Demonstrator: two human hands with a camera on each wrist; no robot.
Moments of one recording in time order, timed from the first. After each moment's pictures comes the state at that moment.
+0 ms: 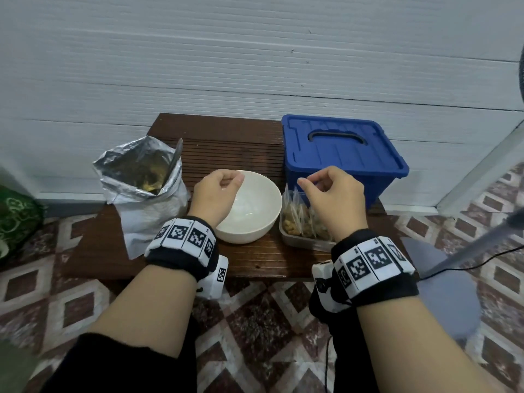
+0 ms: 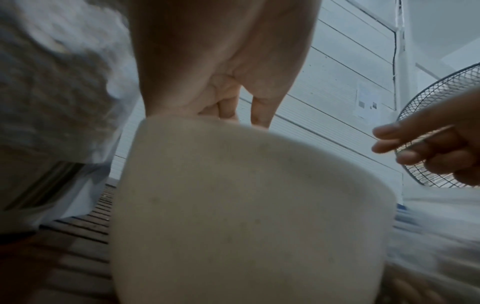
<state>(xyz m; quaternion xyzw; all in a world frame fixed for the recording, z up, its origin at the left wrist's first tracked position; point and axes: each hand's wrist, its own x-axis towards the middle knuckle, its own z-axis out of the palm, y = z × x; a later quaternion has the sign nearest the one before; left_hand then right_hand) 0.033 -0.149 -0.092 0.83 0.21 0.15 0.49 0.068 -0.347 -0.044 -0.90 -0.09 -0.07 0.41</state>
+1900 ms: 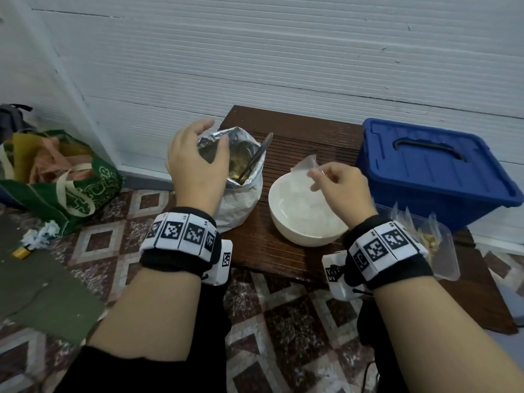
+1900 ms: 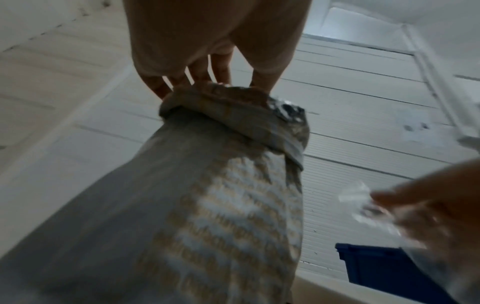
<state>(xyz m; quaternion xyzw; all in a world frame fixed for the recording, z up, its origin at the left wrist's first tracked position) -0.040 -0.069 -0.051 0.77 0.28 0.45 0.36 0.078 -0.250 -0.057 -0.87 -0.23 0.07 0.43</state>
